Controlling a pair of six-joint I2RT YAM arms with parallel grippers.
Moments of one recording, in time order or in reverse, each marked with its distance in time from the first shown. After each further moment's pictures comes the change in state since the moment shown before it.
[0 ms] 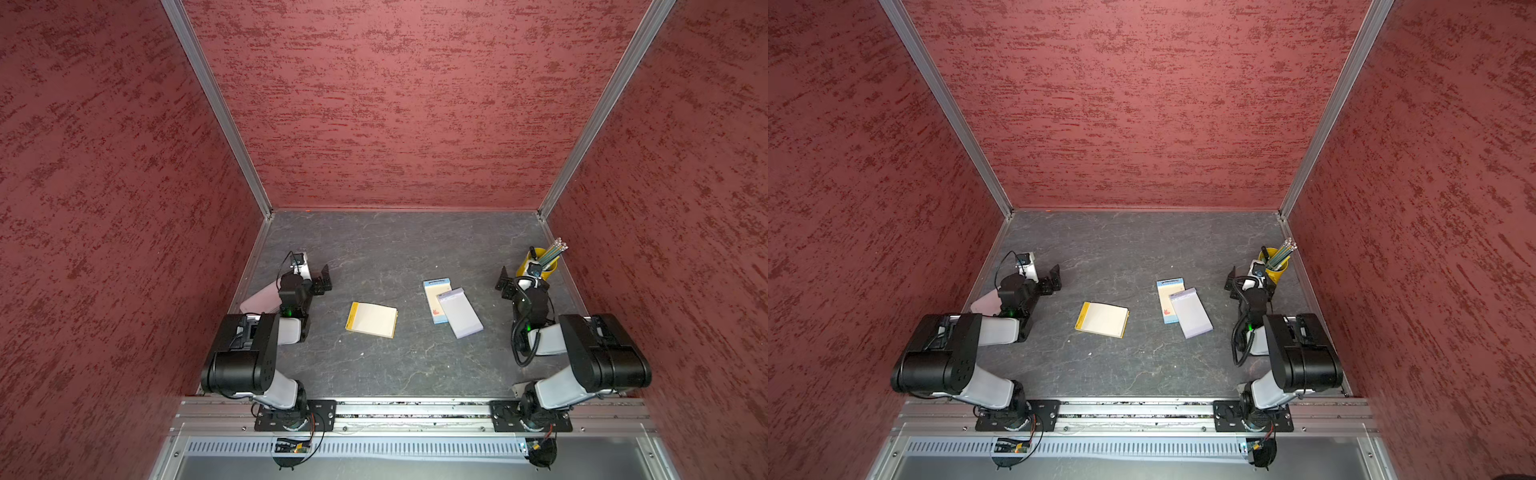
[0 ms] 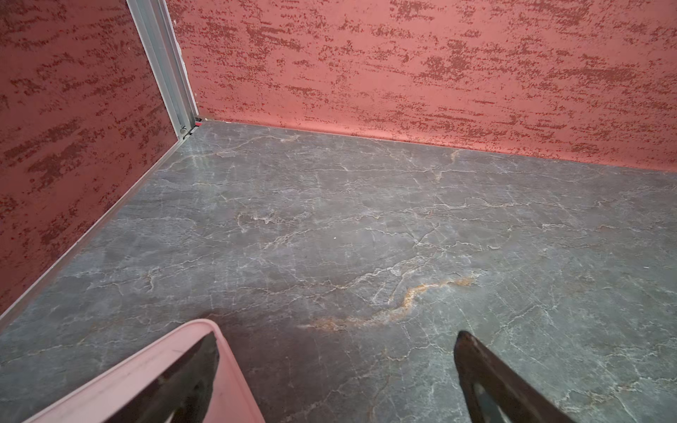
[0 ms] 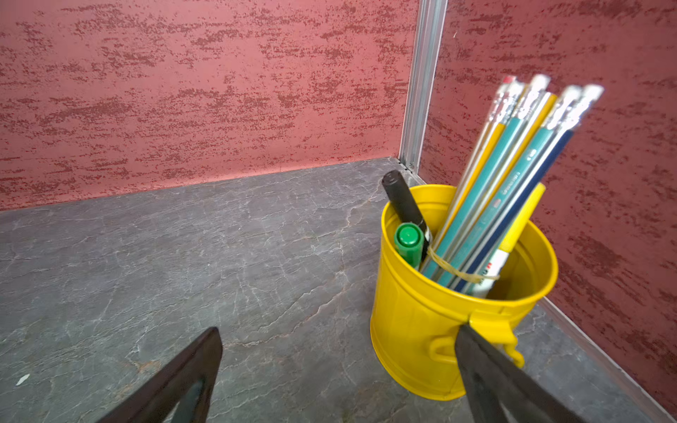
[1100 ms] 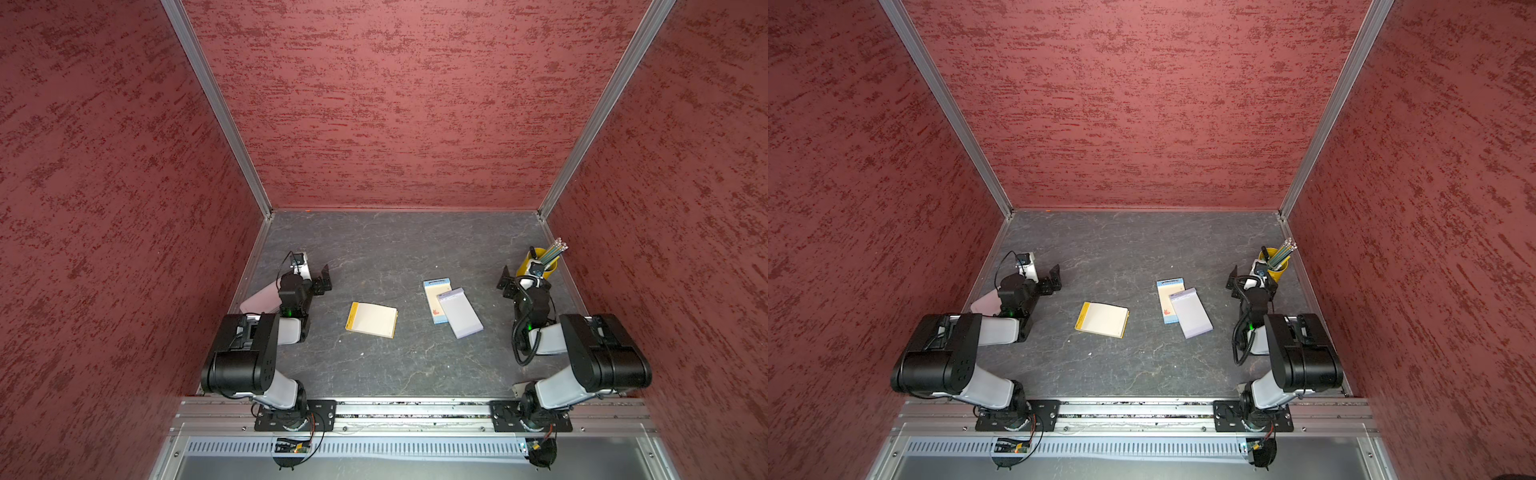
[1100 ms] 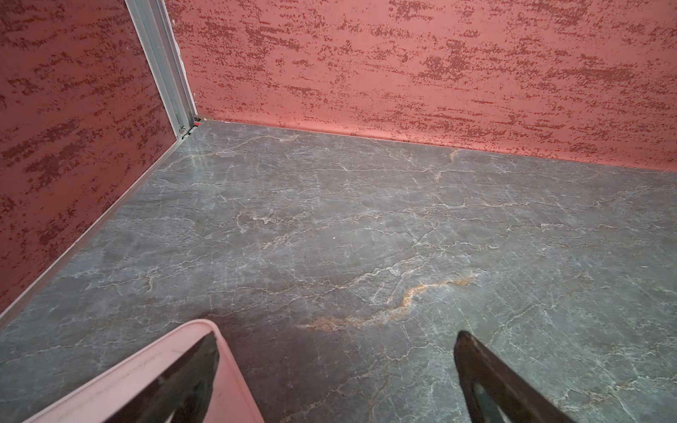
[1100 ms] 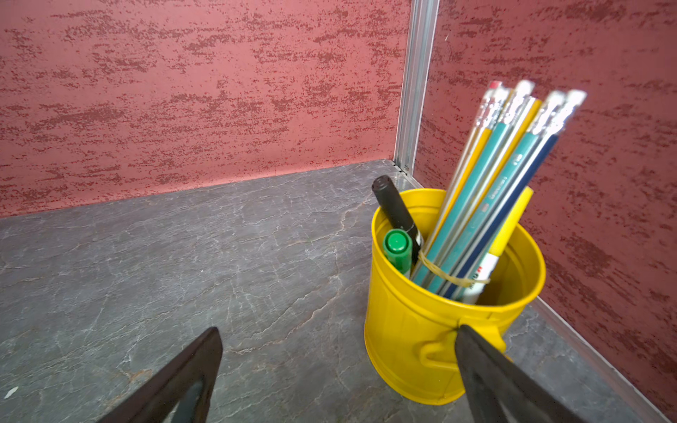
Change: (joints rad) left arm 0.005 0.000 0.000 0.000 0.008 0.000; right arm -0.015 0.000 0.009 0.000 0.000 0.005
